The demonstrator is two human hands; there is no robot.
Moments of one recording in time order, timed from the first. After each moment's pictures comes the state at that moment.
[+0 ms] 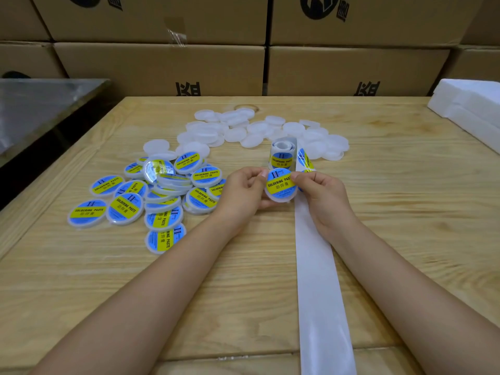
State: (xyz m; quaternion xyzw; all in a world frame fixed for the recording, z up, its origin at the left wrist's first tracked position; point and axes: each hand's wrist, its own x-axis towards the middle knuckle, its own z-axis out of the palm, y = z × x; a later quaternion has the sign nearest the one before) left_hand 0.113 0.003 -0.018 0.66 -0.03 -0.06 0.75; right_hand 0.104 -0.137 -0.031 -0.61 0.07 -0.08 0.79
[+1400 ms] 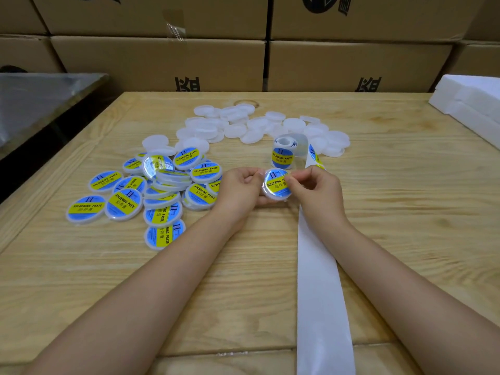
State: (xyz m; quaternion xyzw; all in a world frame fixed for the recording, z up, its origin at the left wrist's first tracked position) left_hand 0.117 0.002 -0.022 0.65 0.02 -0.06 0.75; right_hand 0.098 -0.127 -0.034 -0.77 0.05 -0.19 0.61
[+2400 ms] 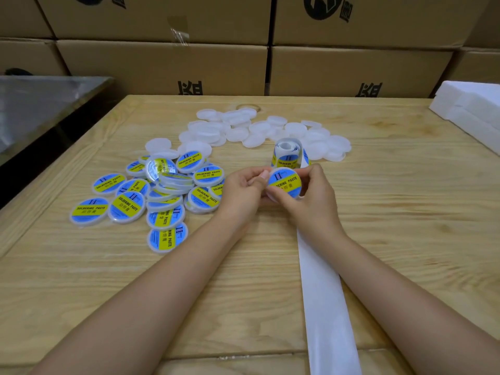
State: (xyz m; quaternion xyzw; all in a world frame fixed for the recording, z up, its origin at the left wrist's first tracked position) left_hand 0.107 0.001 -0.016 0.62 -0.02 -0.03 0.79; right_hand 0.089 -0.115 -0.031 -0.81 0.01 -0.22 0.54
